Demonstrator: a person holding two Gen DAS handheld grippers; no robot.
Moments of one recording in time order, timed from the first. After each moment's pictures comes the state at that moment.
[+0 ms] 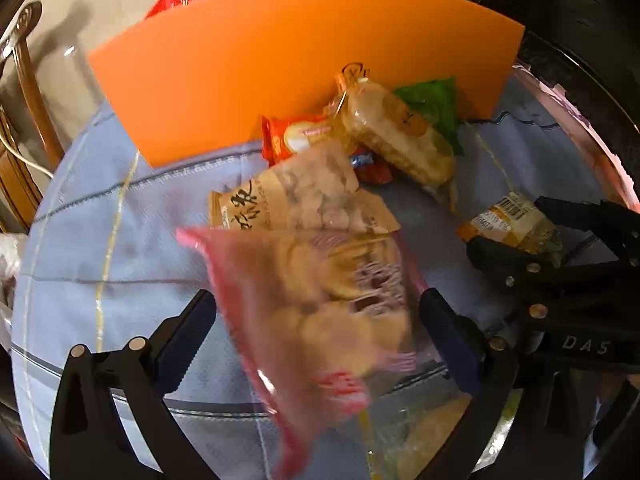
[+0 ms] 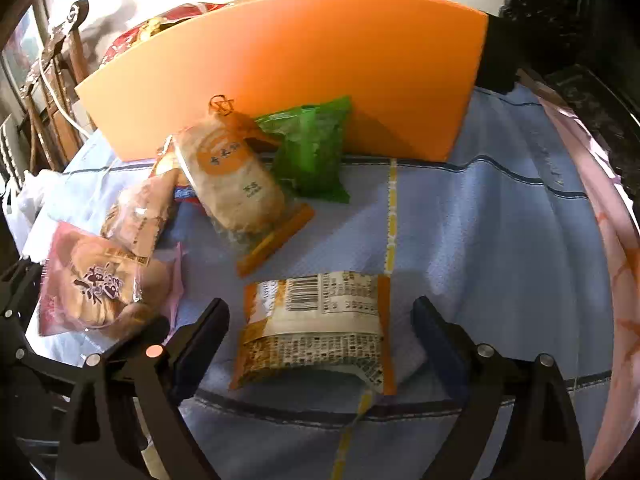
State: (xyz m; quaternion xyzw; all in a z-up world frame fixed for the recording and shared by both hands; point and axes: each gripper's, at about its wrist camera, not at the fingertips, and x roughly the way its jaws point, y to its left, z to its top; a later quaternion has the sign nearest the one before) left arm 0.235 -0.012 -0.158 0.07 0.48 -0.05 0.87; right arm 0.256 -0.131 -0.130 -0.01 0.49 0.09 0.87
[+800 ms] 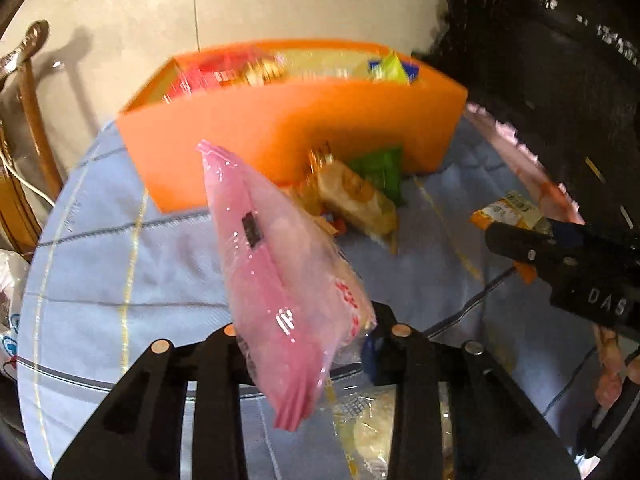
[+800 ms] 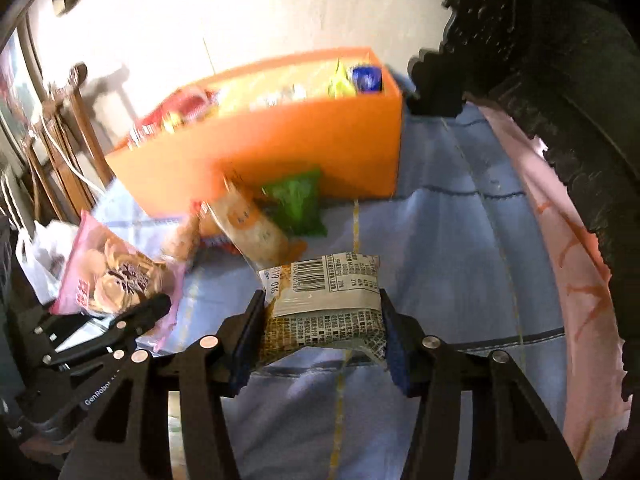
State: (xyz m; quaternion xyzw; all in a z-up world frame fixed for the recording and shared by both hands) left arm 0.201 0.002 -0.091 0.04 0.43 -0.11 0.90; right arm 0.205 -0.171 -0.051 0.07 0.43 0.07 0.90
